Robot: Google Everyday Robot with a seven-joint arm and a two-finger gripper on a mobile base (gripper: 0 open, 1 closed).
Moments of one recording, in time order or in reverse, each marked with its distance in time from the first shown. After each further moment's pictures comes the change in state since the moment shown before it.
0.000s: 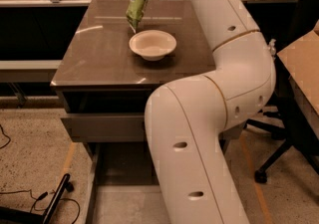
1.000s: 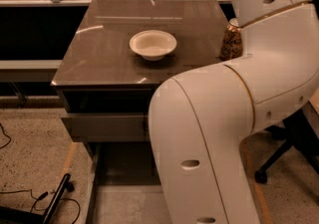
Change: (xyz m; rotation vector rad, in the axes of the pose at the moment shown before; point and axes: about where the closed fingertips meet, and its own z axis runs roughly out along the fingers) arm -0.016 -0.045 -0.148 0.180 0.069 -0.067
